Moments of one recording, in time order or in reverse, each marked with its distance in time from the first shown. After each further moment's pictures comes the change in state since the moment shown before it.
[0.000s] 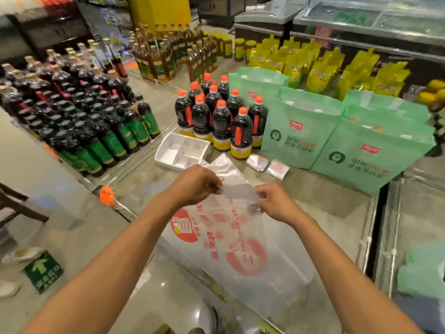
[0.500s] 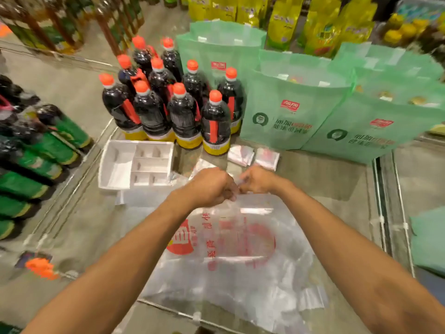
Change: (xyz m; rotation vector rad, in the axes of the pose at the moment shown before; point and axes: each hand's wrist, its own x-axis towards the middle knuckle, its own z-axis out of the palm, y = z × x) left_hand 0.178 -0.091 0.082 0.056 -0.423 0.355; right_hand 0.187 0.051 0.002 -0.086 -0.168 0.225
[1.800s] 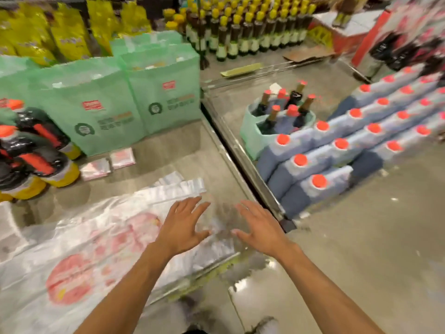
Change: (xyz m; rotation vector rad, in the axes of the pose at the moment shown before) left_hand -0.032 0.238 0.180 0.179 -0.095 0.427; right_hand -0.410 0.139 0.202 -0.210 0.700 0.498
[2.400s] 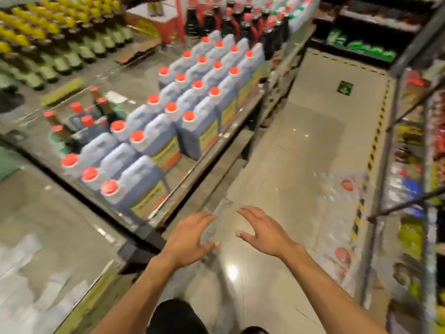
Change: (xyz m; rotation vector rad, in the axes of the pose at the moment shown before) left_hand 0.101 0.426 0.106 -0.079 -0.214 0.562; right_hand -0.343 0.299 -0.038 0.255 0.186 0.489
